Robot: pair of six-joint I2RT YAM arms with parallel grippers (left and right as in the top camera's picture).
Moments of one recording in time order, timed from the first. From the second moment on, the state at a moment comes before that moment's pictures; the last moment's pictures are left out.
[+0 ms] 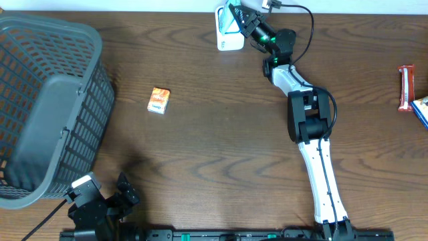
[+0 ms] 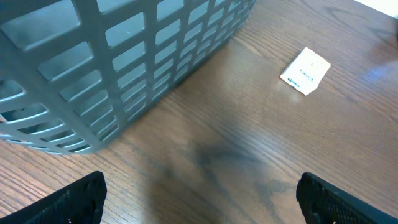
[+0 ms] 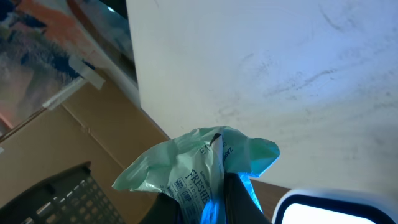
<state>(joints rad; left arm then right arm) 0.05 0.00 0.50 -1.12 -0.22 -0.38 0.19 2.96 2.31 1.13 -0.70 1.10</state>
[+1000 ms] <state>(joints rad) 0.05 0.00 0.50 -1.12 -0.22 -0.38 0.05 2.84 2.78 0.11 -1.26 0.95</state>
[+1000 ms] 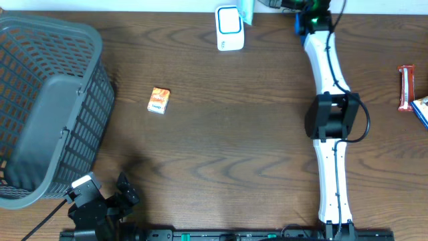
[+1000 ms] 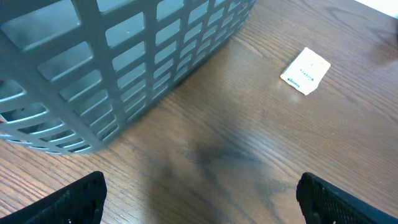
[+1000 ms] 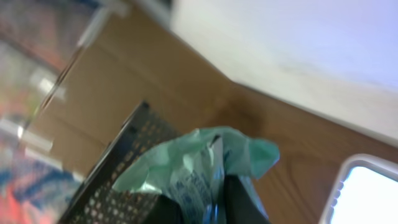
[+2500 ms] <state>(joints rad) 0.05 0.00 0.50 -1.12 -0.22 -0.38 -0.39 2.61 2.74 -1.54 0.27 0.28</state>
